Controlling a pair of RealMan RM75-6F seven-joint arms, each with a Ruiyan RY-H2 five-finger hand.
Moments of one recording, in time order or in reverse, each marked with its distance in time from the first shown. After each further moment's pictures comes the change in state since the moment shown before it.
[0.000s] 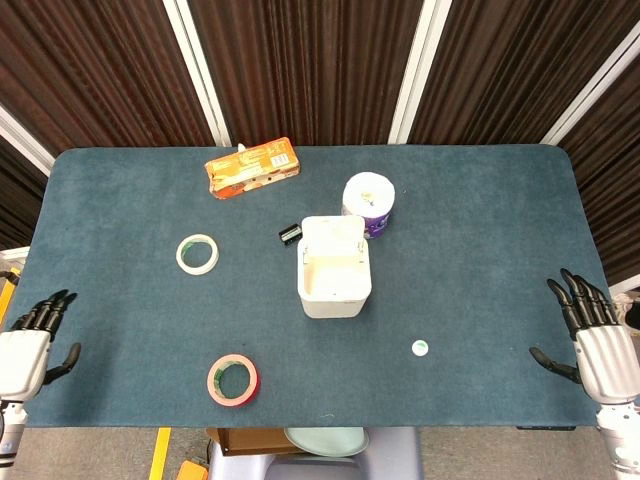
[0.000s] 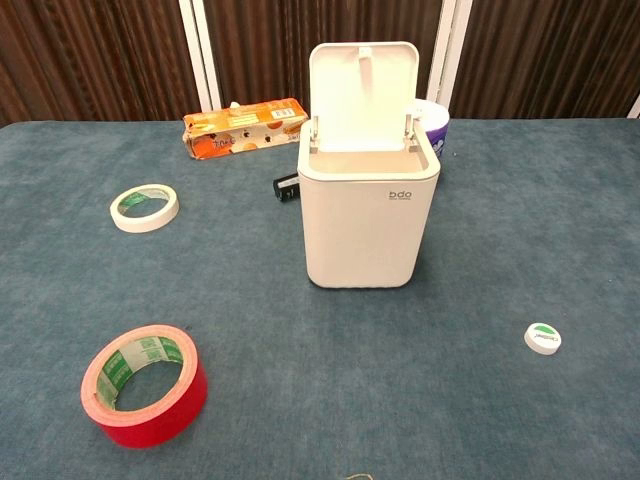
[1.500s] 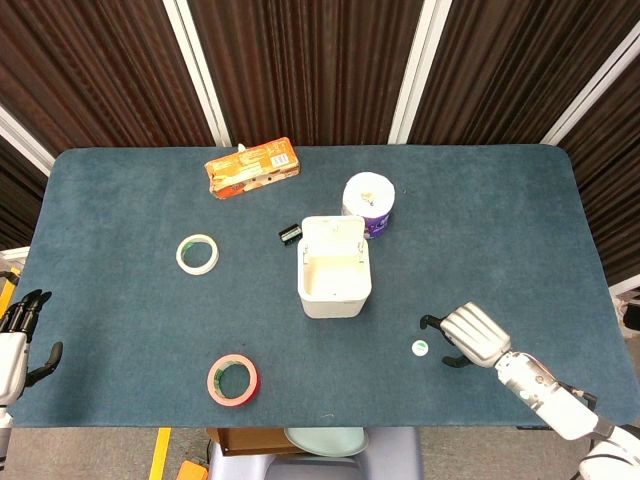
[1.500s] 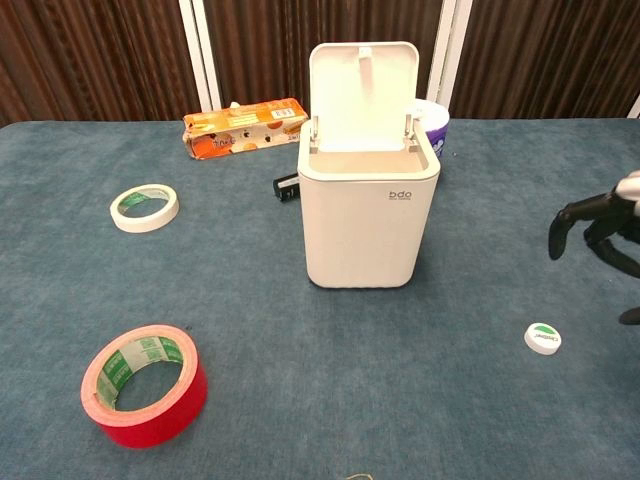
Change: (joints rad) left arm 0.036 0.021 -0.024 -0.040 -0.031 0.031 -0.023; right arm 0.405 -0.021 -0.073 -0.010 -0.129 -0.579 -0.006
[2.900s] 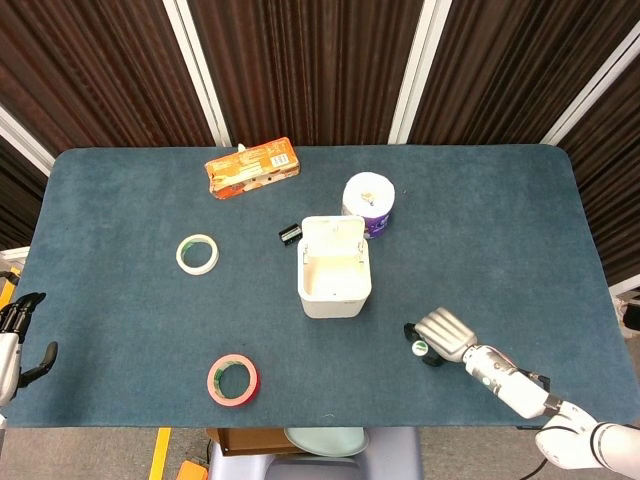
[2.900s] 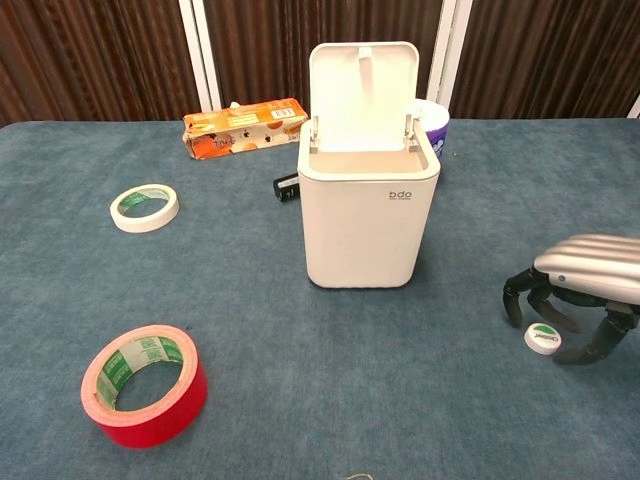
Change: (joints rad) left arm 0.010 0.014 -0.007 0.000 -0.003 0.004 -0.048; right arm 0.123 -0.214 -0.069 0.222 0.108 -0.163 -0.001
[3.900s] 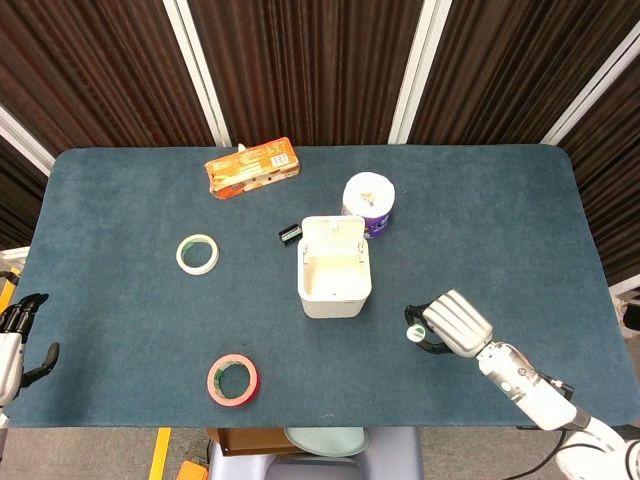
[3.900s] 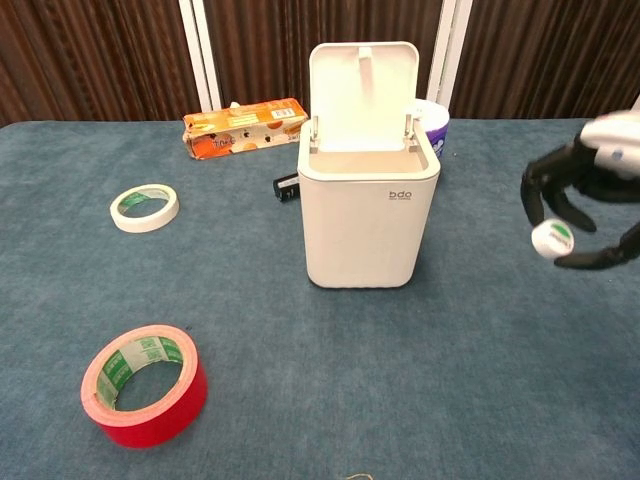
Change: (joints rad) left arm -0.004 -0.001 0.002 -0.007 -0.006 -0.015 0.022; right arm -0.053 0.208 0.057 -0.313 -0.053 0.315 -0.043
